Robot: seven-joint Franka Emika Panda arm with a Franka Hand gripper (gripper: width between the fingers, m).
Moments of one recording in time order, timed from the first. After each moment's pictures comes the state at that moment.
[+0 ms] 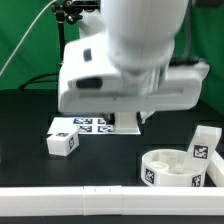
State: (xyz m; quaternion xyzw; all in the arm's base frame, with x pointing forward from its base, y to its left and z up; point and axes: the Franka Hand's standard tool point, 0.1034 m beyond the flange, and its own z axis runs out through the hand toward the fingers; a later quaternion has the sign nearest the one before) arm 0.569 0.008 0.090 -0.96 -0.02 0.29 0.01
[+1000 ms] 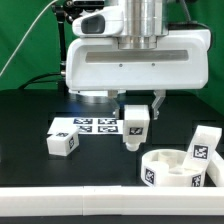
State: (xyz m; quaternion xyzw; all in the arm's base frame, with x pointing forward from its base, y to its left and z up) arm 0.594 0.019 0.099 -1.00 0.04 -0.06 0.01
